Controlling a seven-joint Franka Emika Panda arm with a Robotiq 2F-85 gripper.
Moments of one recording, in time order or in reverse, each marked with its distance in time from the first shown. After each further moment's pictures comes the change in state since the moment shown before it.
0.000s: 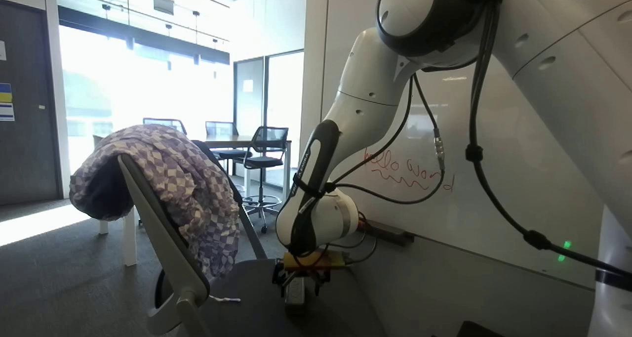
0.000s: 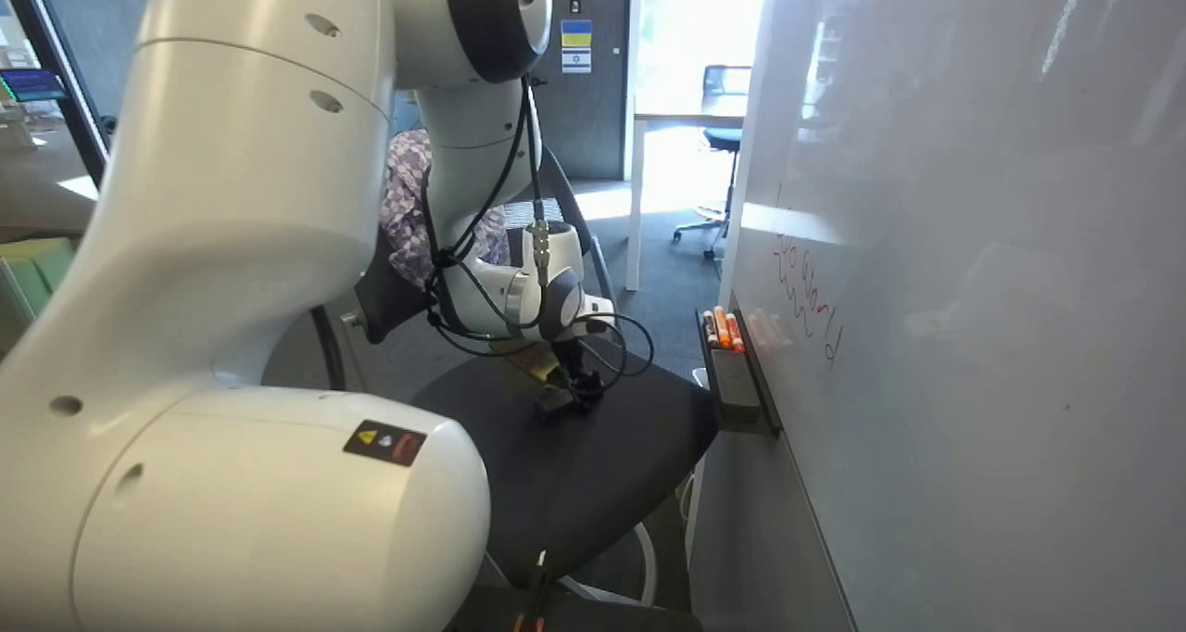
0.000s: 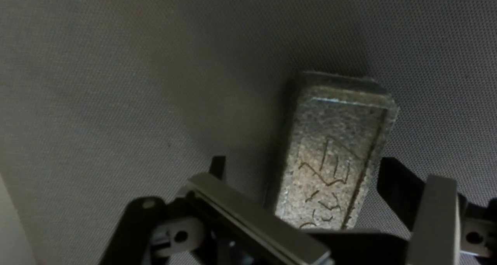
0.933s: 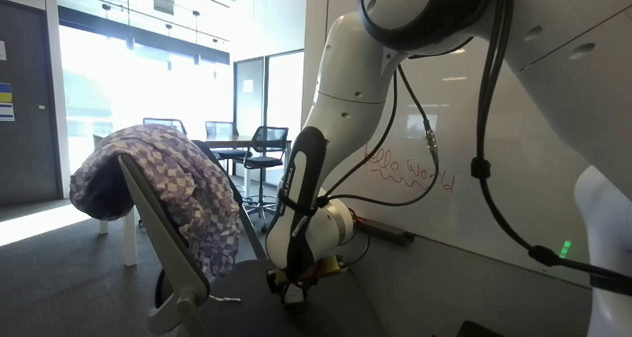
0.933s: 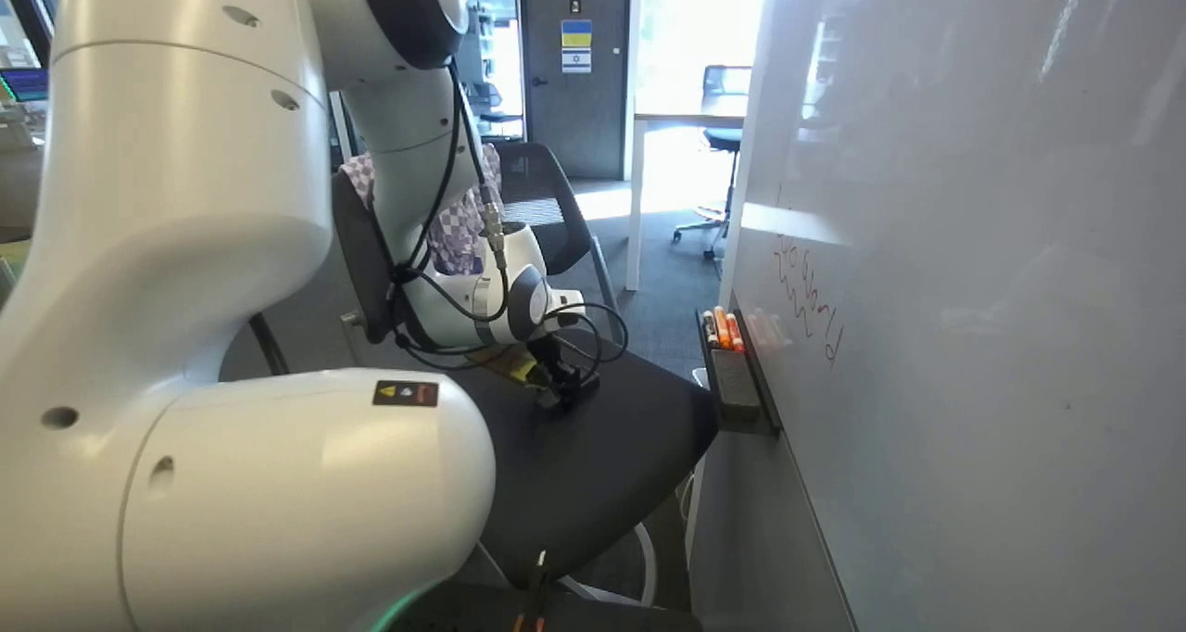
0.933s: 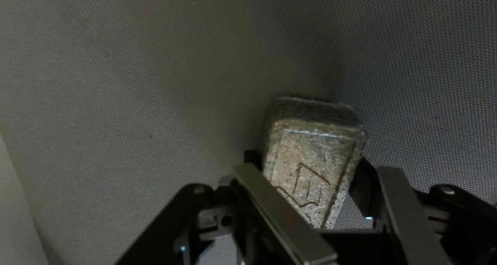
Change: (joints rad) arm 0.337 0.015 -0.239 -0.053 0.000 0.070 0.027
